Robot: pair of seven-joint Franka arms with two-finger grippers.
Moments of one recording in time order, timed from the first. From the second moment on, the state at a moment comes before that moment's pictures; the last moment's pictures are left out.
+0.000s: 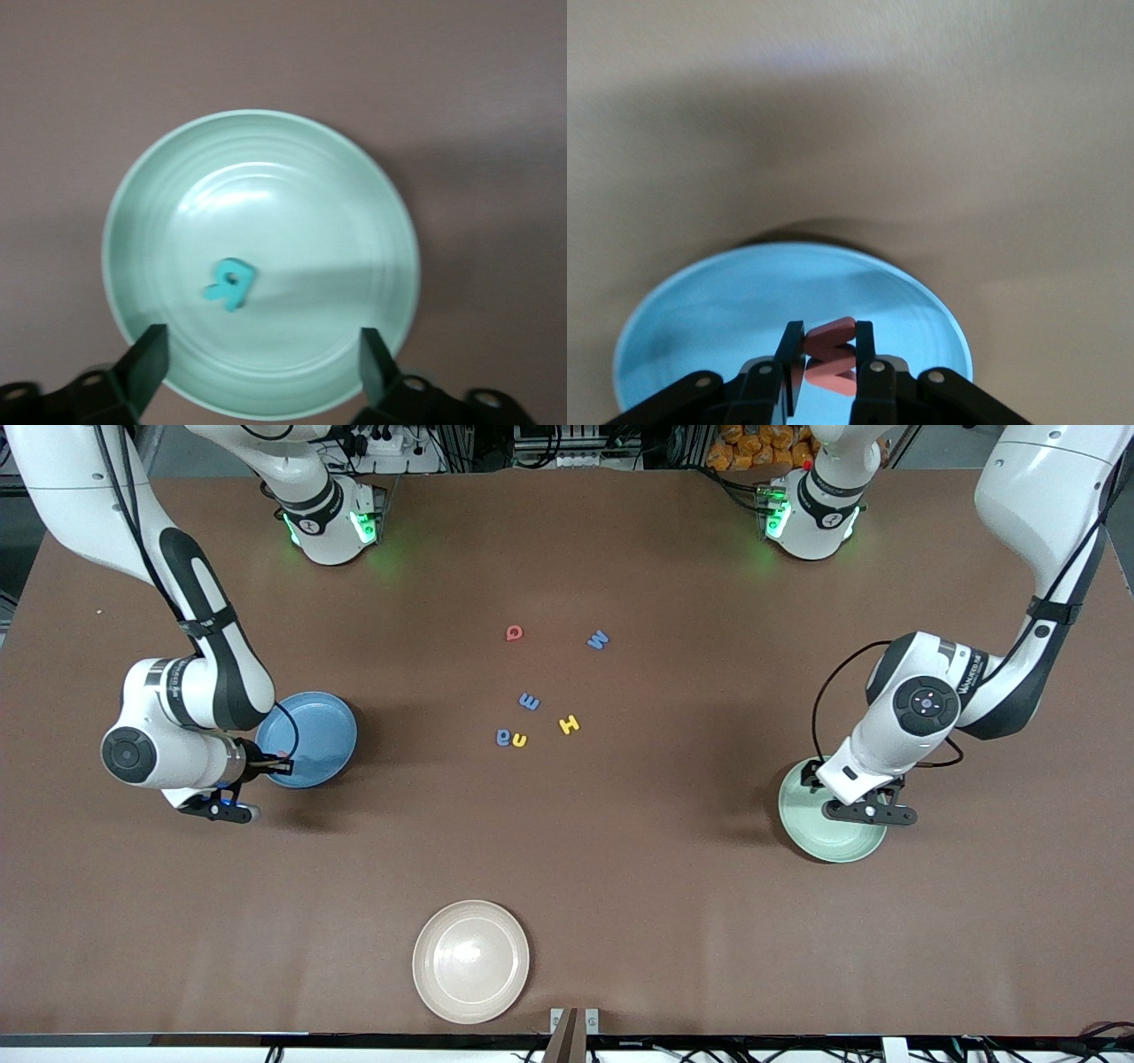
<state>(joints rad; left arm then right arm) 0.37 0.48 -0.58 -1.96 0.51 2.34 -0.38 -0.04 0.47 0.00 -1.97 -0.01 2.16 0.15</state>
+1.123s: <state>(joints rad) -0.03 0.46 -0.77 -2.09 0.42 2.33 -1.46 0.07 0.42 0.07 -1.85 0.04 2.07 0.51</state>
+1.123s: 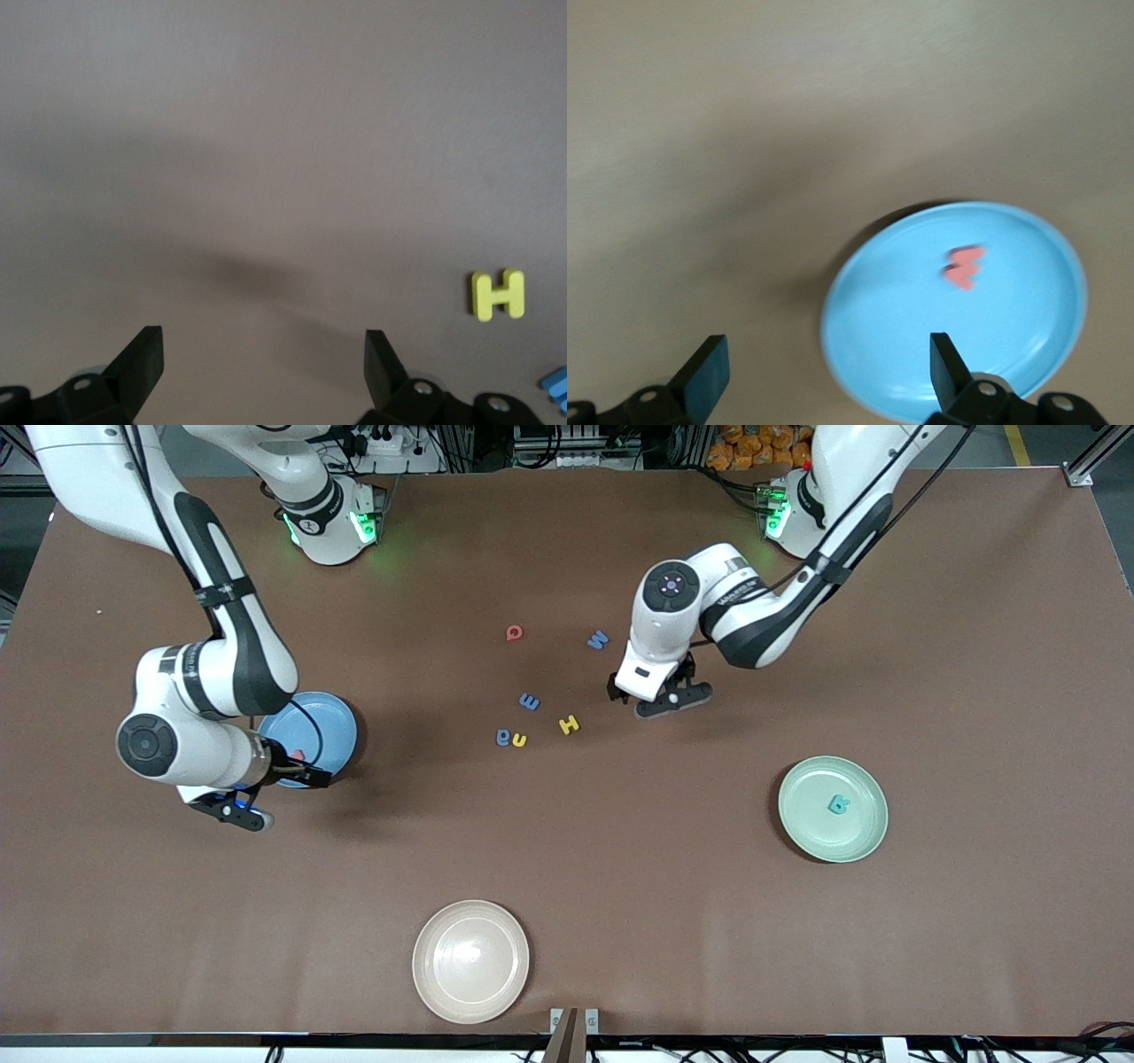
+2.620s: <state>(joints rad) -0.22 0.57 -0.77 -2.23 0.57 2.55 -2.18 0.53 0.56 0.09 -1.84 0.02 2.38 1.08</state>
